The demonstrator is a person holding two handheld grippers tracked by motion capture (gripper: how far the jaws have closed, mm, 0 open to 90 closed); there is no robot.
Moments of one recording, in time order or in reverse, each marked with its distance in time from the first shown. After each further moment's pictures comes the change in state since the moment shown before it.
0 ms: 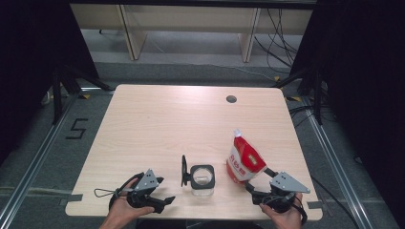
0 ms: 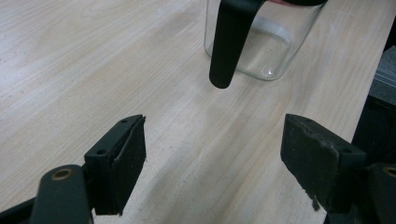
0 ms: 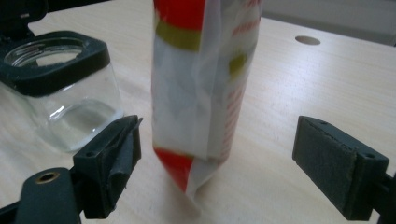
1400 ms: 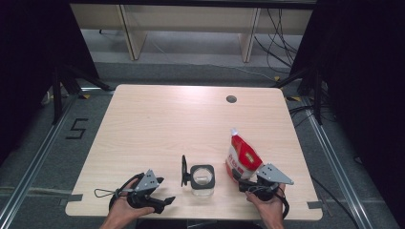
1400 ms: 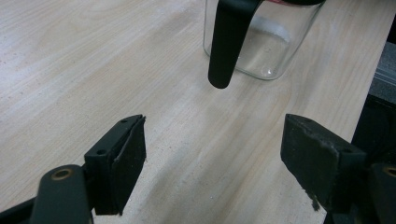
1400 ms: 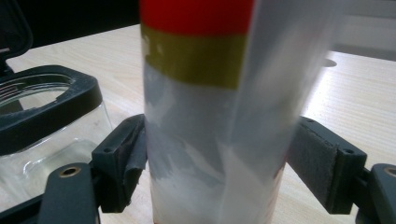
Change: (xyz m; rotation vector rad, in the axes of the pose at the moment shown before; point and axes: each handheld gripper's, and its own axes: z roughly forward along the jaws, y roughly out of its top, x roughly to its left) left arm -0.001 0.001 0.001 -0.009 -0.005 0.020; right arm 0.008 0.003 0.046 -0.105 0.006 0.040
